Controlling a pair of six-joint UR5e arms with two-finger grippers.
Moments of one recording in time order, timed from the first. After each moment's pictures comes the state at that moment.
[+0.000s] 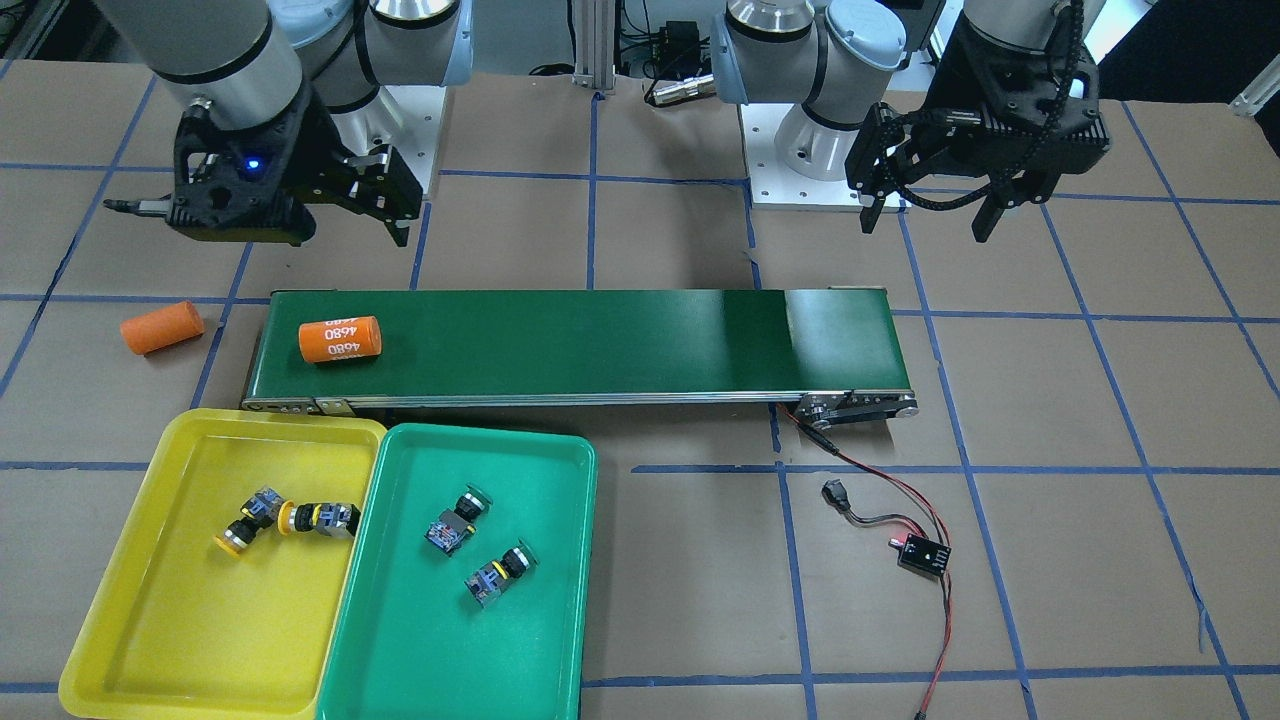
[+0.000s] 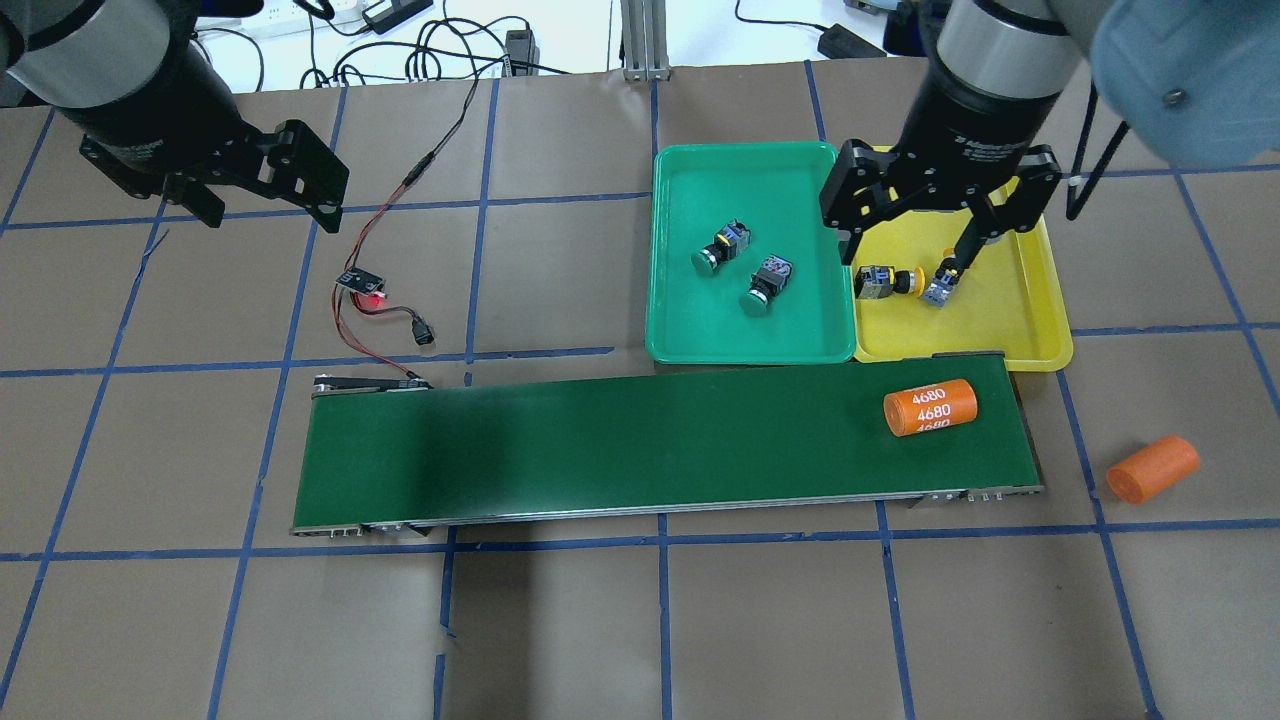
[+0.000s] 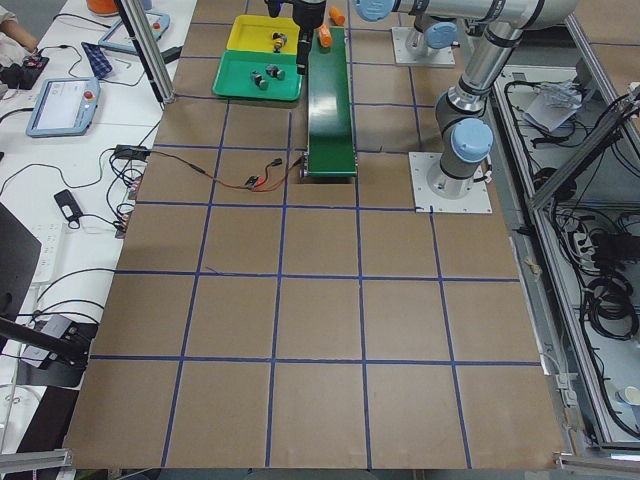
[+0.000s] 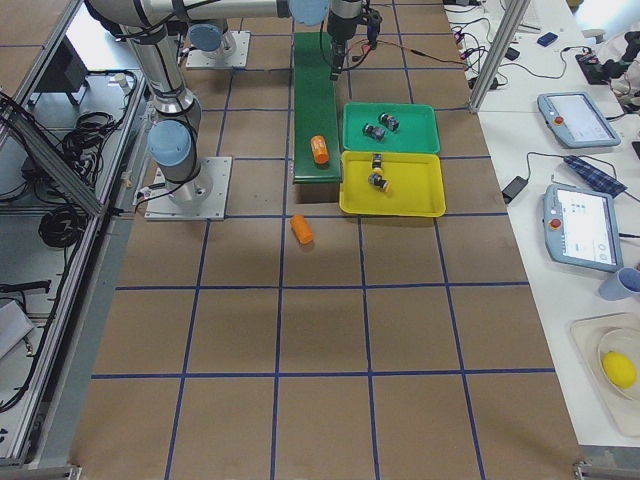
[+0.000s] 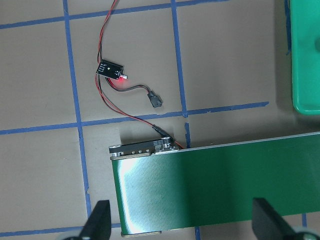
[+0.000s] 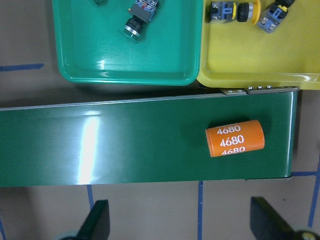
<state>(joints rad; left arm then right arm) -1.51 -1.49 -1.56 -1.54 1.58 0.15 1.57 -1.55 1.54 -1.44 -1.49 0.02</state>
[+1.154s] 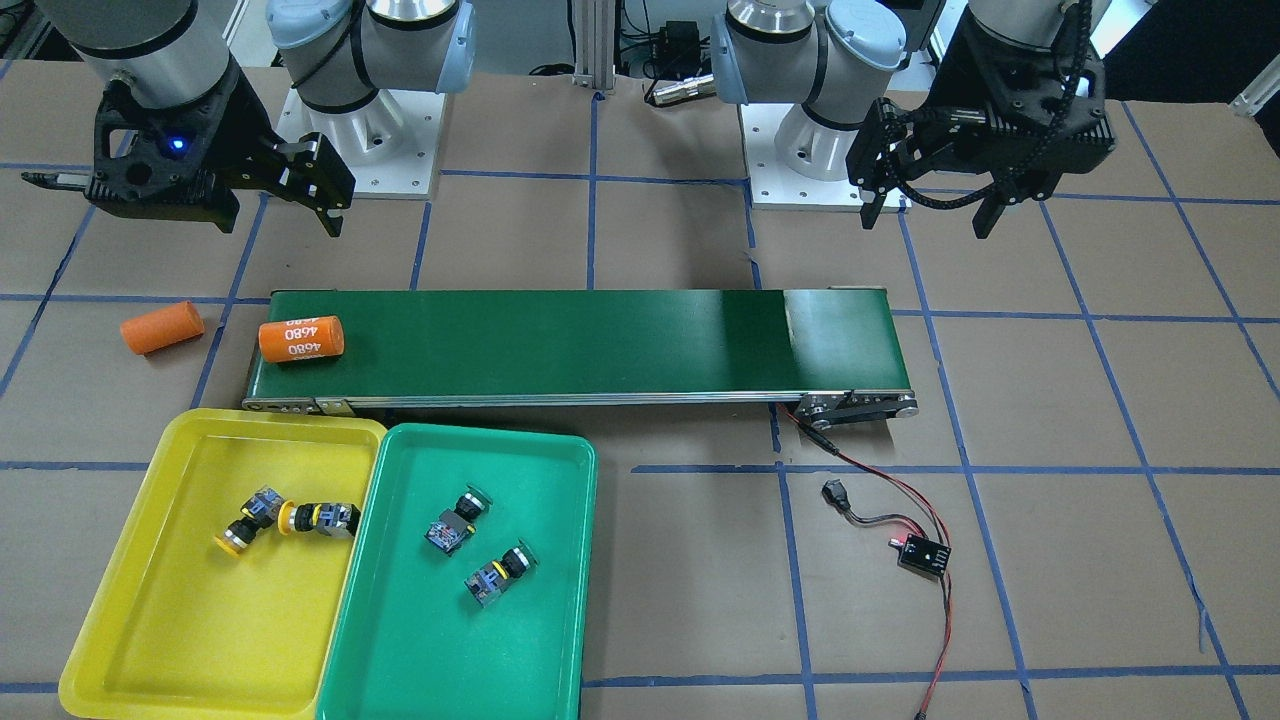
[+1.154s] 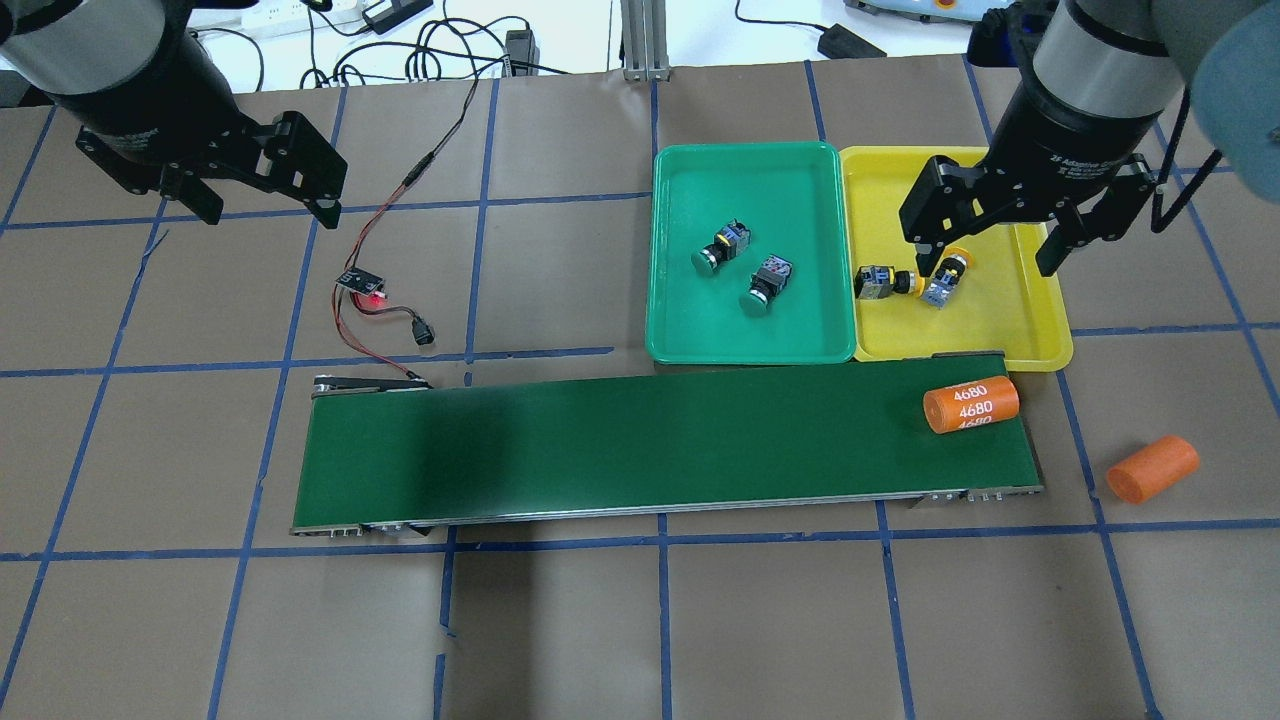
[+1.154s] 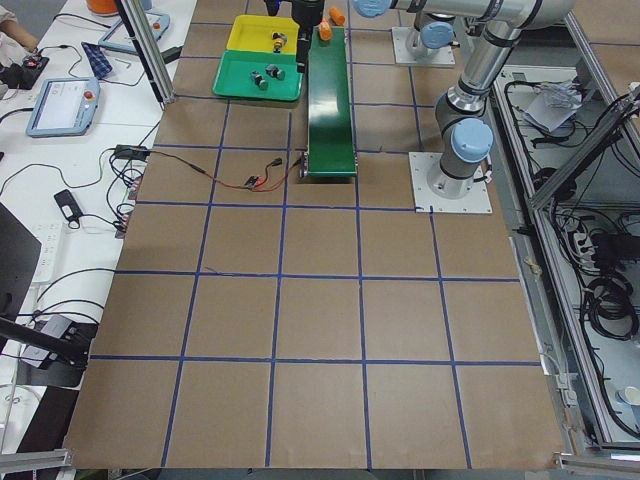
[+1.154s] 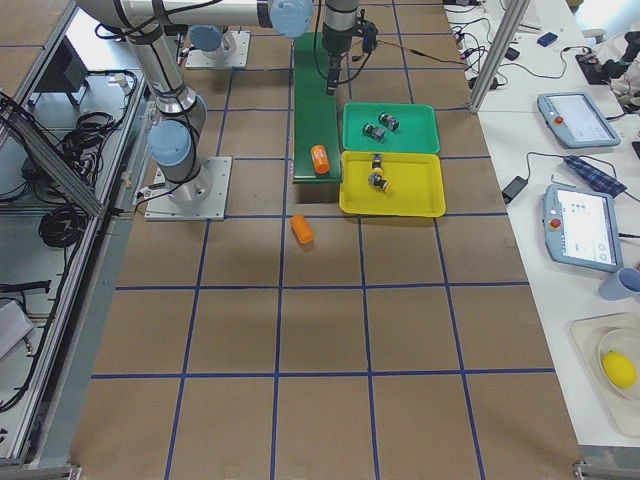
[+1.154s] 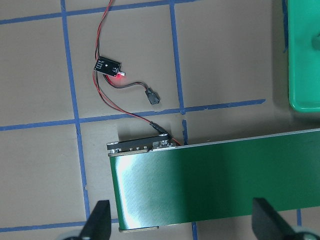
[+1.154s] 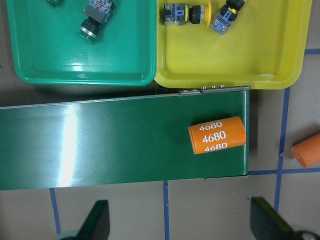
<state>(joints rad) -1.51 -1.50 -1.53 -1.58 1.57 0.15 1.52 -1.61 1.60 -1.47 -1.56 -0.02</state>
